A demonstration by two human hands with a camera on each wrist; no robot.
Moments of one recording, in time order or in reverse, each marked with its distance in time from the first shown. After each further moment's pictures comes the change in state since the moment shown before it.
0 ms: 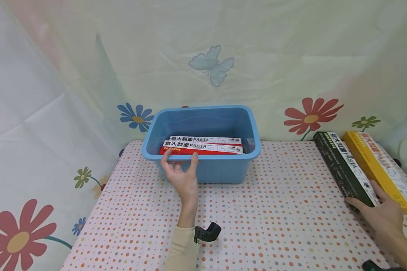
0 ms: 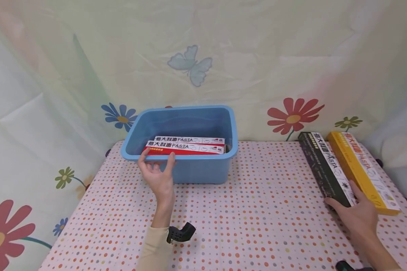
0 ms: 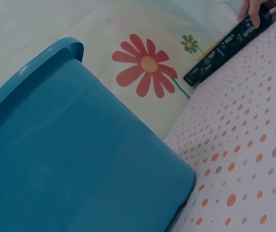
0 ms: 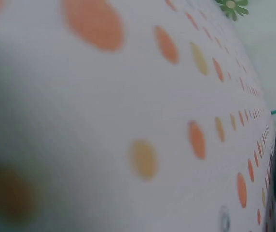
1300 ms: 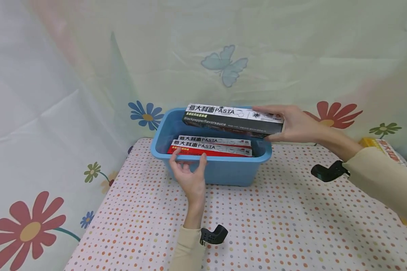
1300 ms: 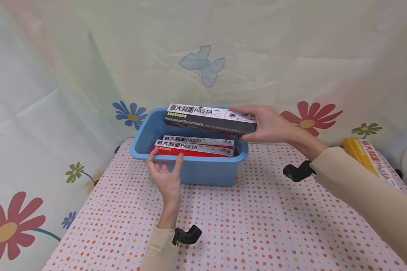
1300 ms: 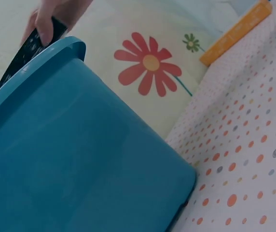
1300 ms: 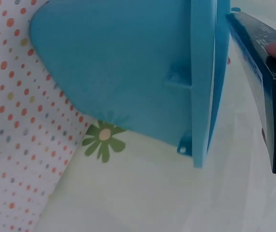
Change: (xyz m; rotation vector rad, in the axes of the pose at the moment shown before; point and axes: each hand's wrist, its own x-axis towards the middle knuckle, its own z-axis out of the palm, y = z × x) left_hand 0.001 -0.004 0.001 -0.005 -0.001 0.006; right_hand -0.031 -0.308 0.027 -0.107 -0.582 -1.237
